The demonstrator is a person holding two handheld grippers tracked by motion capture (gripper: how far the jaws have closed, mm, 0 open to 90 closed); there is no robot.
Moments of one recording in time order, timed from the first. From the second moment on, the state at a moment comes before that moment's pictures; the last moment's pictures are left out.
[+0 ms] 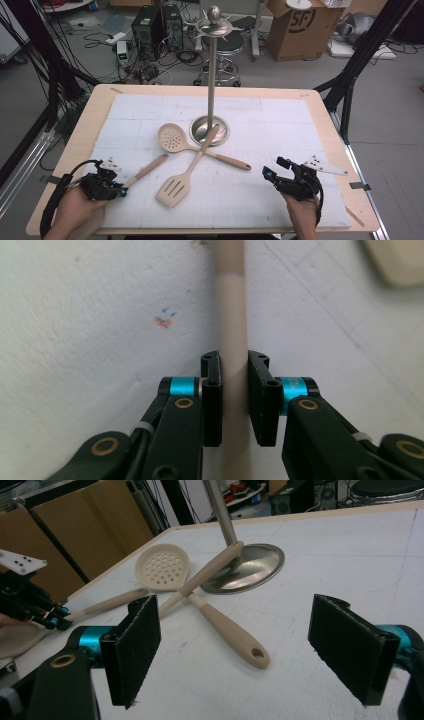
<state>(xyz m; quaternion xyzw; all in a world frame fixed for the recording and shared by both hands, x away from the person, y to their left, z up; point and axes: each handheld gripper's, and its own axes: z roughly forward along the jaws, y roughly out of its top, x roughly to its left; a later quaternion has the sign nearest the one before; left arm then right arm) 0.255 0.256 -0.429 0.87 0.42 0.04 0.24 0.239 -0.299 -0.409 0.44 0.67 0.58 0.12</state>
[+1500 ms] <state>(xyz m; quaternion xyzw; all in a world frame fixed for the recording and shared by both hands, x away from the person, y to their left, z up) 0.275 0.213 -0.374 0.70 0.39 0.00 0.60 0.238 -0.302 -0.409 0.44 0.66 0.59 0.13</state>
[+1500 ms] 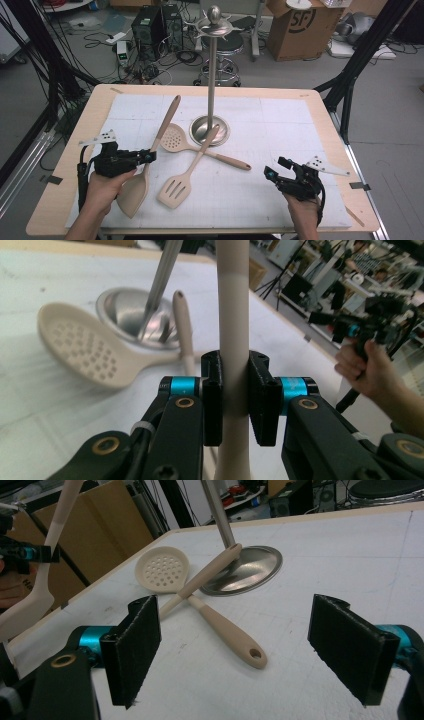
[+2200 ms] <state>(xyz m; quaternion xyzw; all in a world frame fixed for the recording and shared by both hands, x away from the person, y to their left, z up) 0.296 0.174 -0.329 0.62 0.31 0.09 0.71 0.238 -0.305 -0.410 0.45 0.66 0.59 0.12</state>
